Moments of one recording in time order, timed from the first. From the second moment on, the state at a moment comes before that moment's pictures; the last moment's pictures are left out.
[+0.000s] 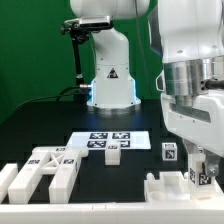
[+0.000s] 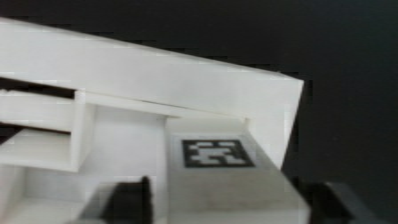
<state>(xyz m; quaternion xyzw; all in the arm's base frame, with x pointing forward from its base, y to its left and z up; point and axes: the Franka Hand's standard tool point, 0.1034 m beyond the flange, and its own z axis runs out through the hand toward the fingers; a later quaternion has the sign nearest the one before) 0.645 0.121 0.072 -0.78 0.62 -0.03 0.08</state>
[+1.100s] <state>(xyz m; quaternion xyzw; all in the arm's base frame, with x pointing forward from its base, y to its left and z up) 0.641 0.122 0.069 -0.99 0.07 -0.09 0.03</state>
